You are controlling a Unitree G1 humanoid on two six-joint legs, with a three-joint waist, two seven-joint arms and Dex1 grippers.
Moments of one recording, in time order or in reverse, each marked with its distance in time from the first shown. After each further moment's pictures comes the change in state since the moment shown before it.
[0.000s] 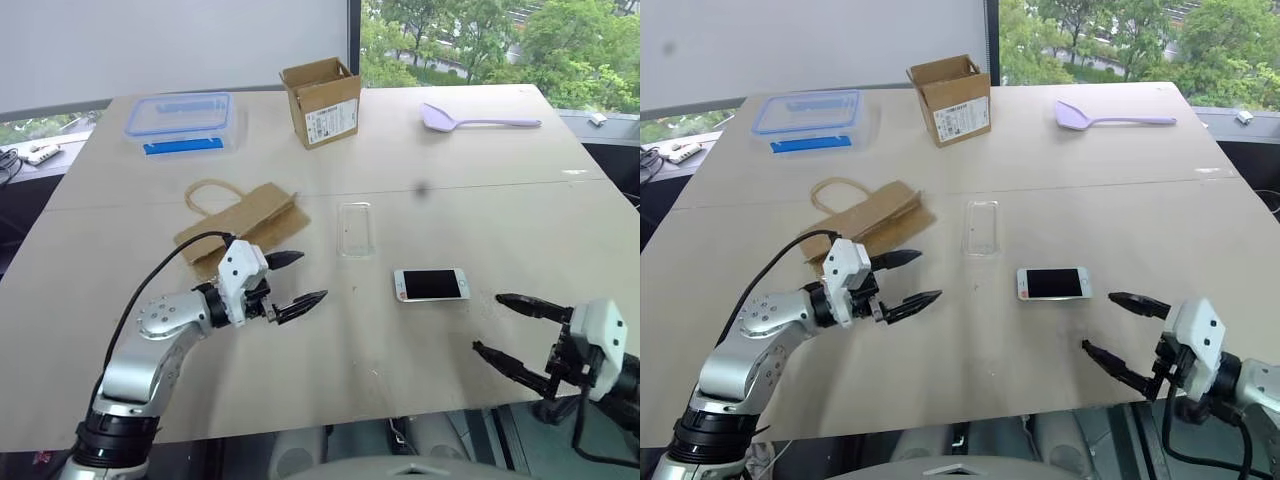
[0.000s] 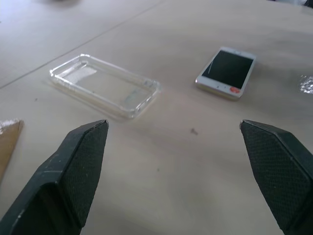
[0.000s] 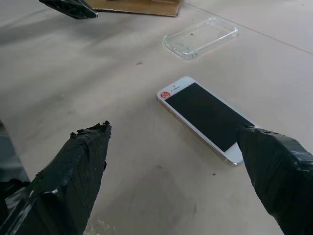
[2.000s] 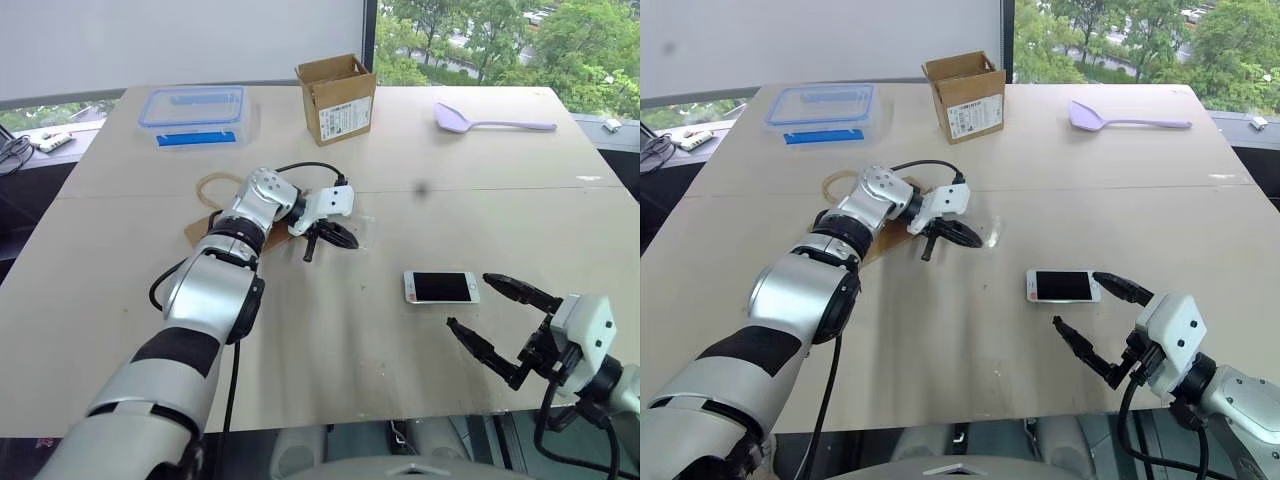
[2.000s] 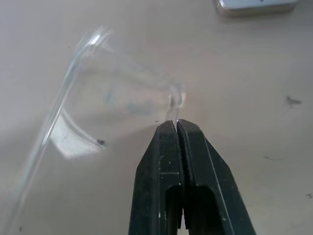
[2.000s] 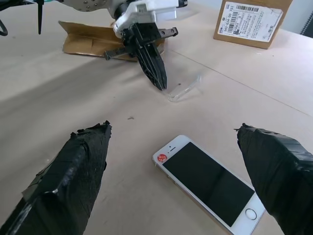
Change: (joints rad) left arm -1.178 -0.308 -0.238 1.628 0.629 -0.608 -0.616; right arm 0.039 0.090 0.078 -0.246 -0.022 0.051 -0.287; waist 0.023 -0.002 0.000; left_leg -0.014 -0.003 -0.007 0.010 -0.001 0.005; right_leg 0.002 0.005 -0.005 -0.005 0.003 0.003
